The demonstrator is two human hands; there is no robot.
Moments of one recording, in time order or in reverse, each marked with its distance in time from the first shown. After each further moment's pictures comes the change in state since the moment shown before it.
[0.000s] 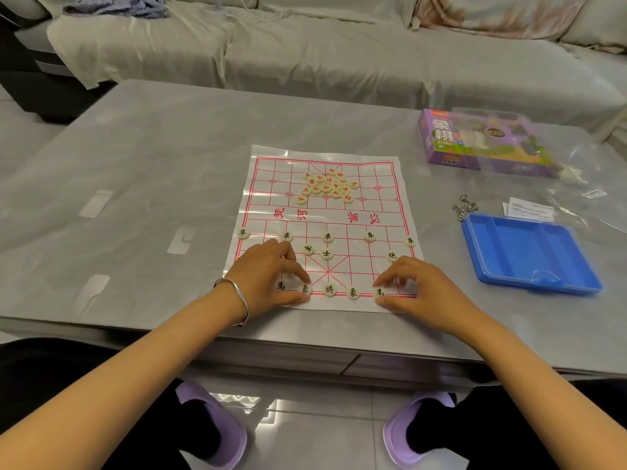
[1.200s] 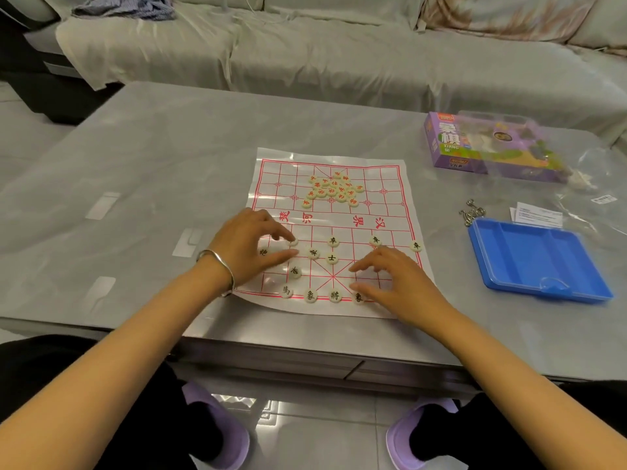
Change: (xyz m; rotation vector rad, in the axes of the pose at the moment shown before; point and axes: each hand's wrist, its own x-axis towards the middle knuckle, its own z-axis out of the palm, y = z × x) left_hand 0.014 -0.025 -0.030 -0.038 0.218 -0.080; right_hand 0.024 -0.036 0.016 -0.021 0.075 -0.043
